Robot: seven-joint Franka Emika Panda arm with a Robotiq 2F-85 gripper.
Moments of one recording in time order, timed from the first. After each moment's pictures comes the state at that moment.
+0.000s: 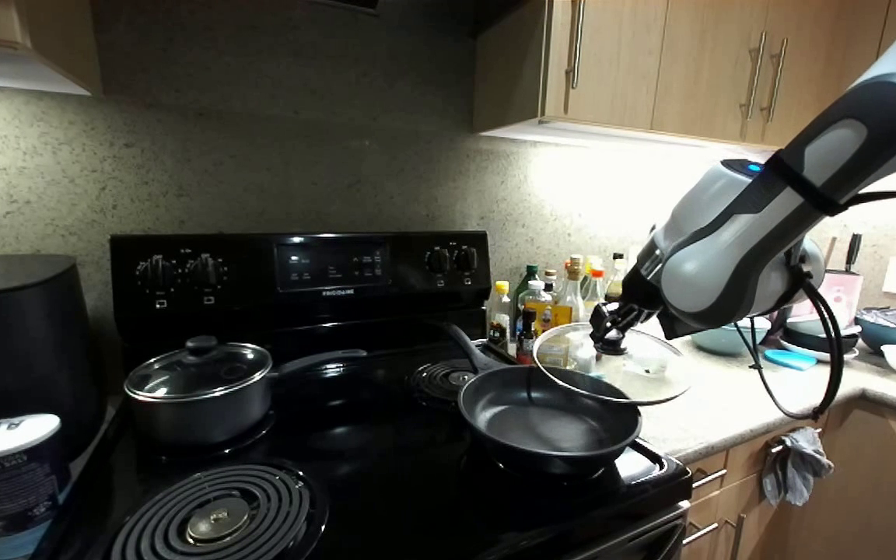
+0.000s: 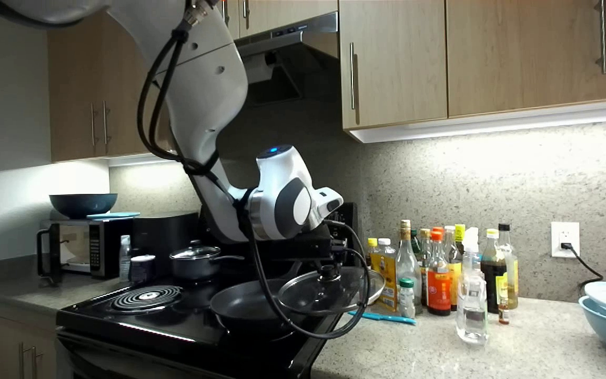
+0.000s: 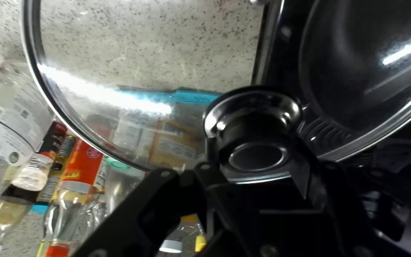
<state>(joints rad) 0.03 0.19 -0.15 -2.31 -0.11 3.17 0.01</state>
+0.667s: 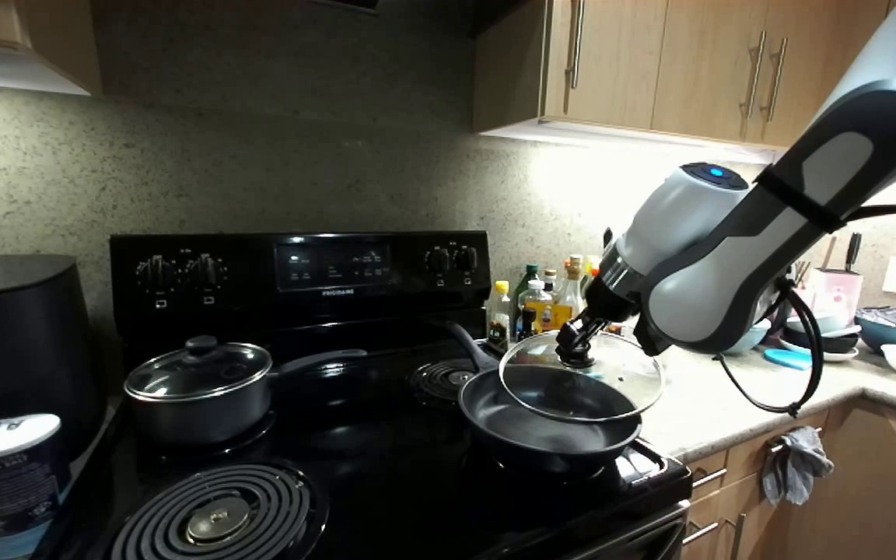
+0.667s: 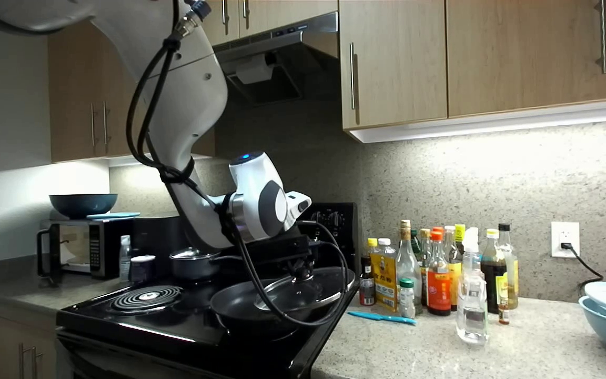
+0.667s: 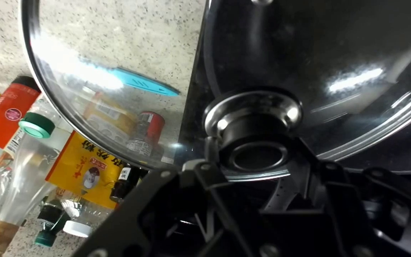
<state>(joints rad) 0.26 0.20 -0.29 -2.32 -0.26 3.18 0.01</state>
